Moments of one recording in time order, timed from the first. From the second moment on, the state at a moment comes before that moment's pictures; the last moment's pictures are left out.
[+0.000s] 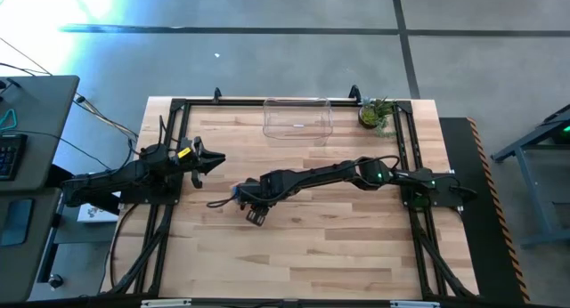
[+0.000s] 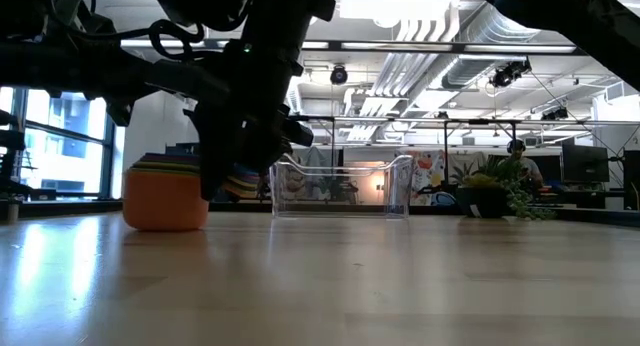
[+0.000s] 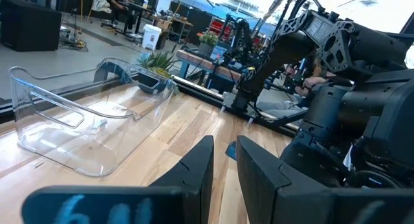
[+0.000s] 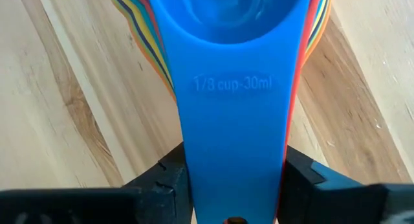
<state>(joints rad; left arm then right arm) 0.24 0.02 0.01 0.02 0.04 -0.34 0.13 2.53 2.32 -1.01 0.10 0.55</state>
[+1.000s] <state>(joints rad) 0.23 0.02 0.01 0.02 0.04 -0.34 0.13 2.53 2.36 -1.11 0.12 0.57</state>
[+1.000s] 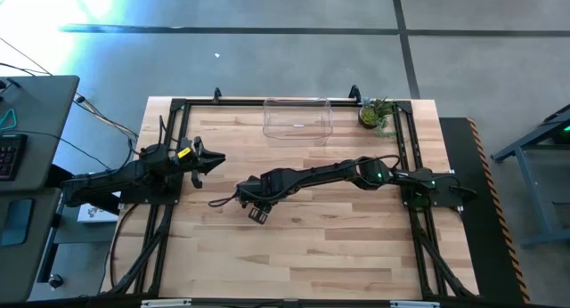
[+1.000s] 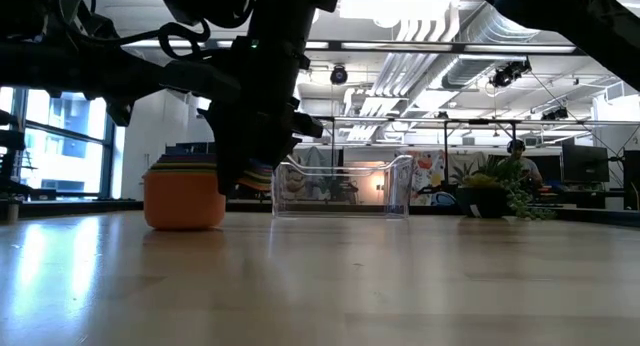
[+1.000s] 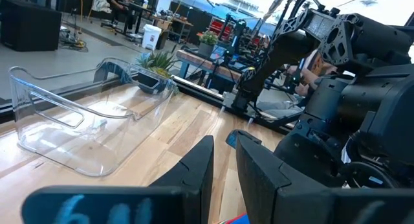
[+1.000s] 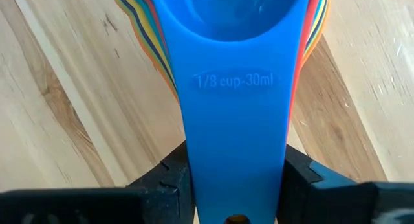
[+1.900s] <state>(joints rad) 0.24 0.02 0.01 0.02 0.04 -0.34 0.11 2.49 2.36 -1.14 0.16 0.60</state>
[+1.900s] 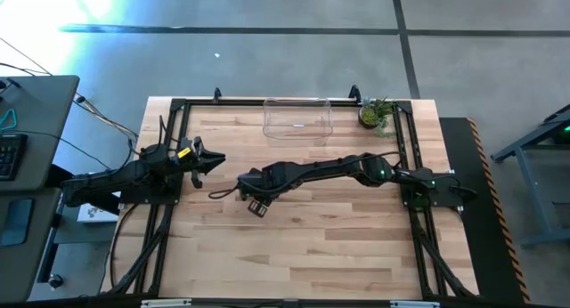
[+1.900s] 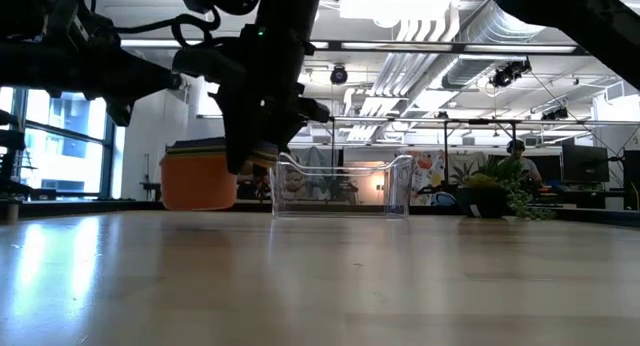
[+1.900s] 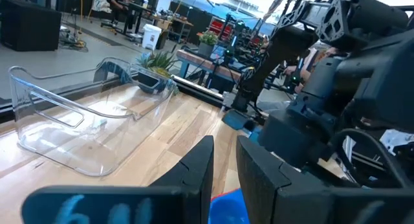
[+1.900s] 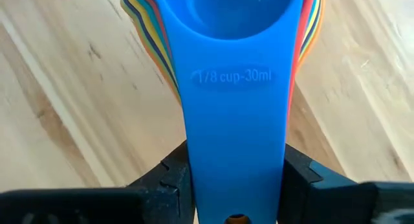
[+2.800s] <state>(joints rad) 0.24 0.02 0.01 0.02 0.04 -0.34 -0.05 2.30 2.36 -1.34 0.24 0.47</state>
